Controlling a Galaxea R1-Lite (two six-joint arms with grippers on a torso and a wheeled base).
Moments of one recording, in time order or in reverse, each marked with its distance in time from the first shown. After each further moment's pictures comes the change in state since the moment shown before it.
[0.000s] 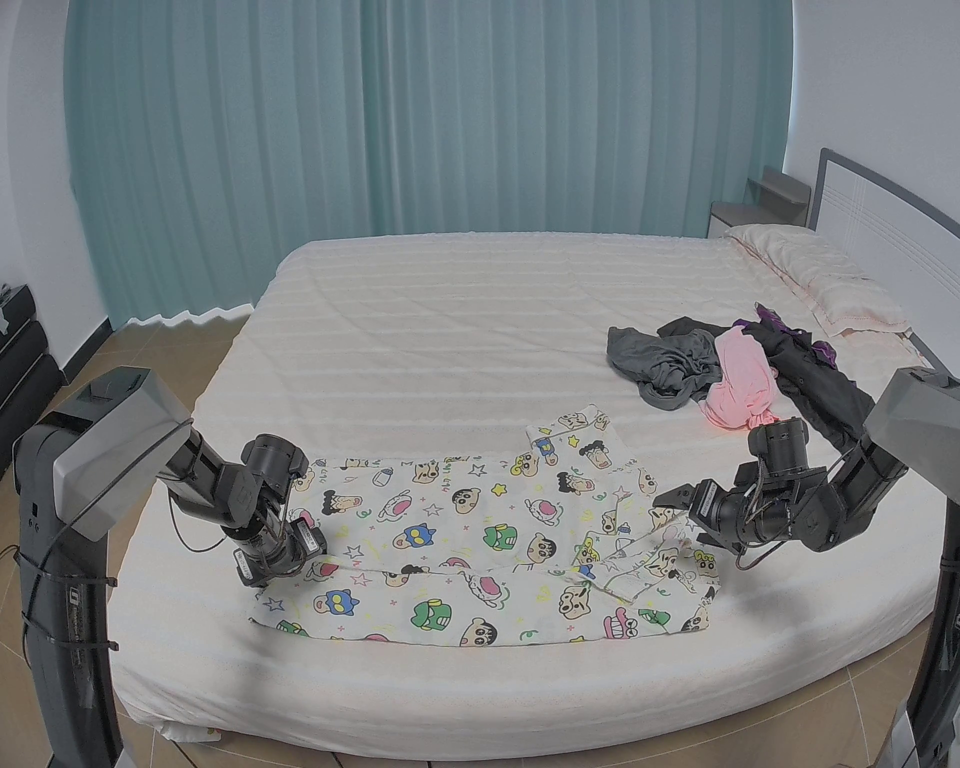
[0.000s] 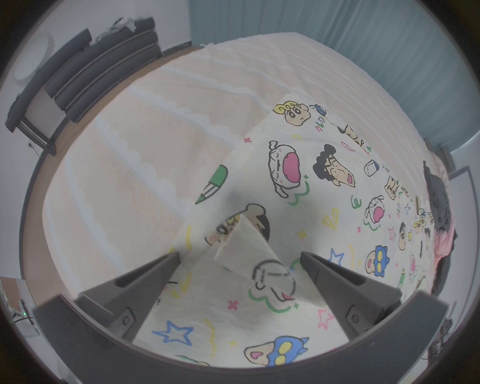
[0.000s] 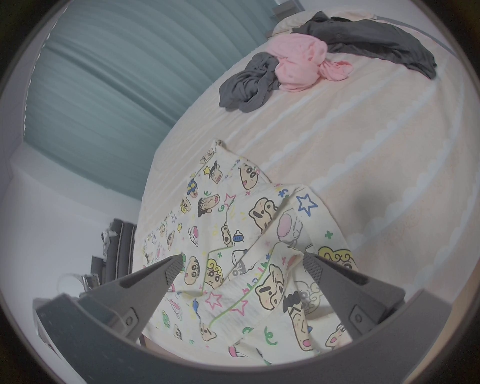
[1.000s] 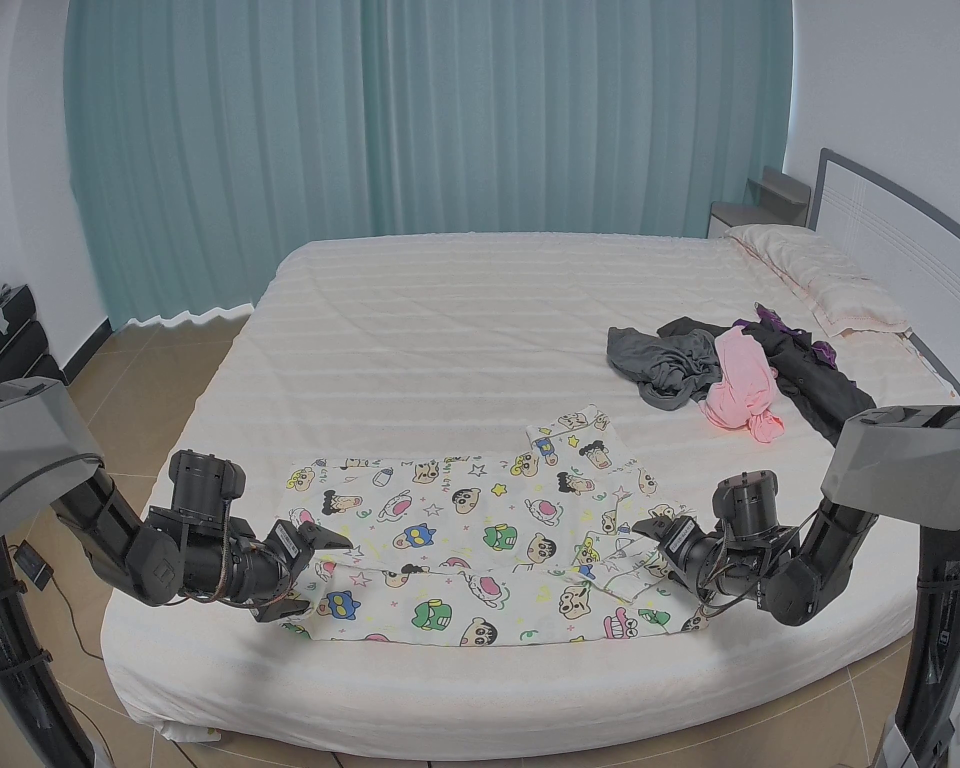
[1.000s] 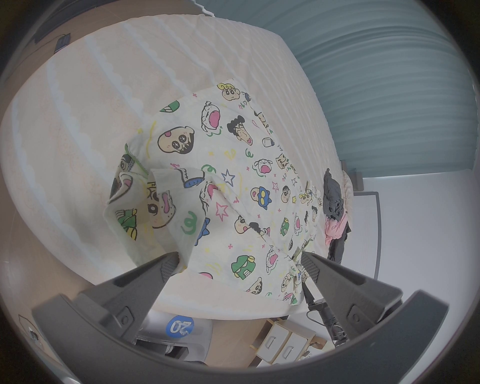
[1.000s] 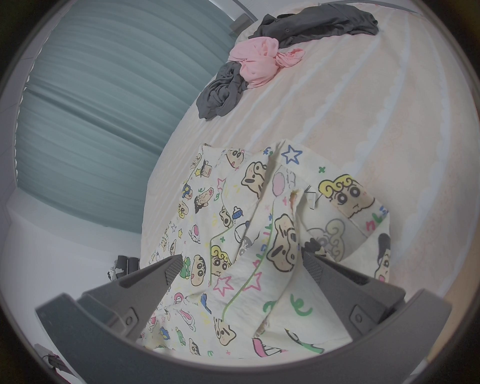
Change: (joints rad) left arm -0.030 -0.351 0.606 -0.603 -0.481 -0.262; right arm 0.178 0.074 0.224 -0.363 -0.239 0.302
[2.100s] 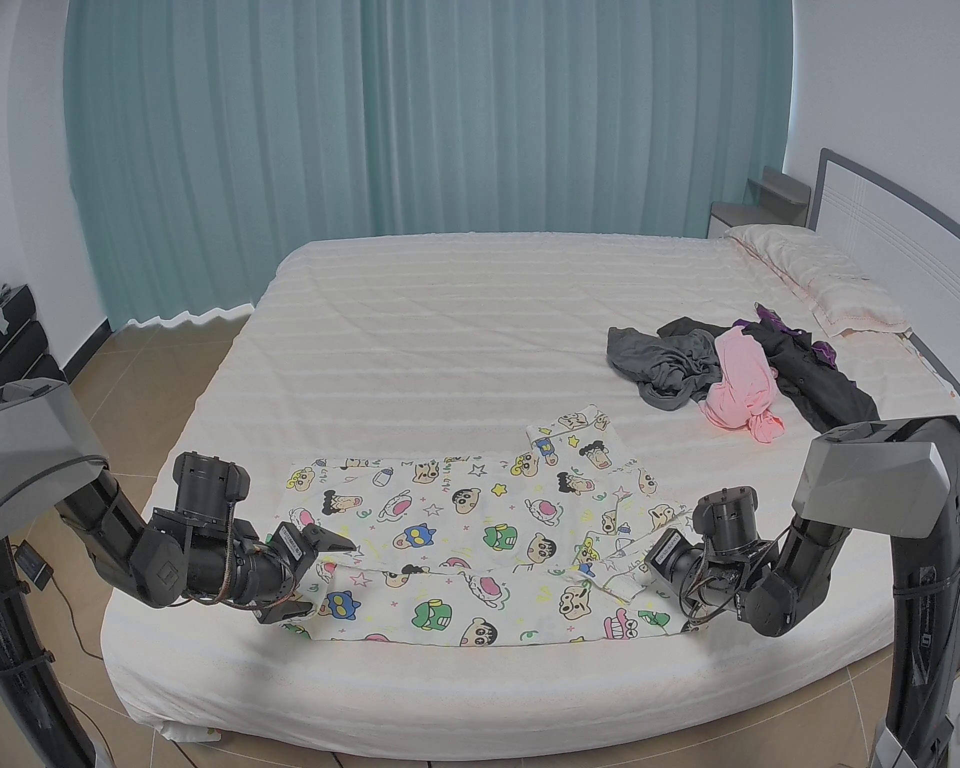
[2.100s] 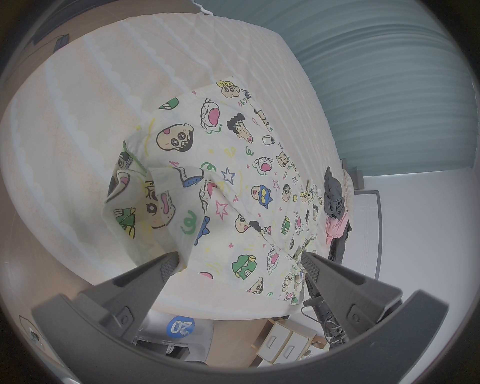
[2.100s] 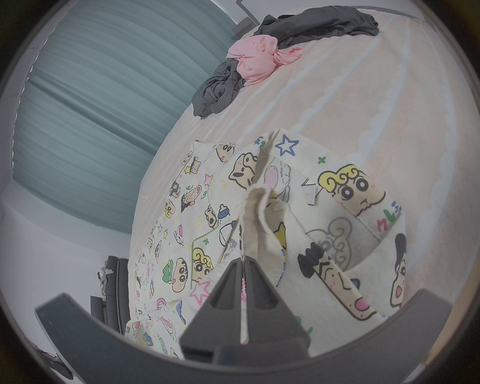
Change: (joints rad) left arm -0.008 0.009 -0.001 -0.005 0.004 0.002; right arm 0.019 0.084 -0.034 -0.044 -0.067 -0.016
